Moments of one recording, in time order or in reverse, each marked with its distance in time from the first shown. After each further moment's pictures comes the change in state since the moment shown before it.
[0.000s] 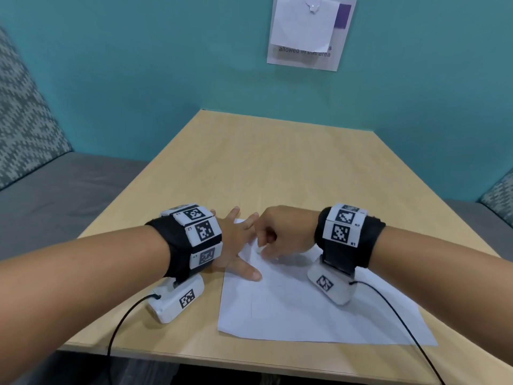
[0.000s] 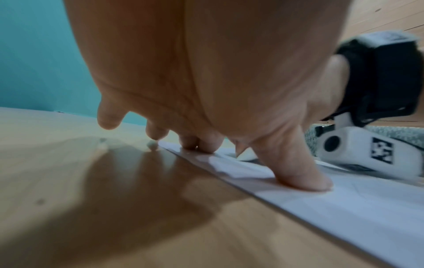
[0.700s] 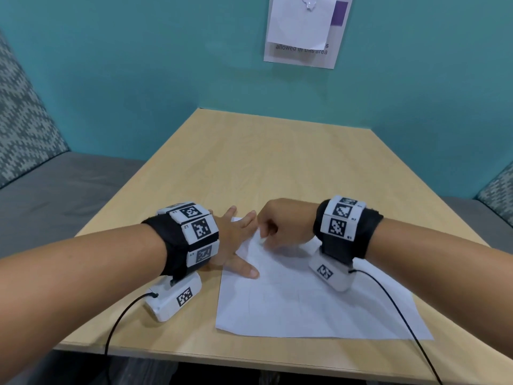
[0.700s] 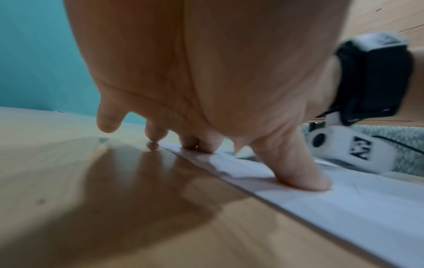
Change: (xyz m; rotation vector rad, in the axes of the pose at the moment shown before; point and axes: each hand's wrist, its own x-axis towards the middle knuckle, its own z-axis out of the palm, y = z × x) left_hand 0.002 0.000 0.001 0.015 -0.020 -0.008; right_hand 0.000 0.006 -0.007 -0.053 0.032 0.027
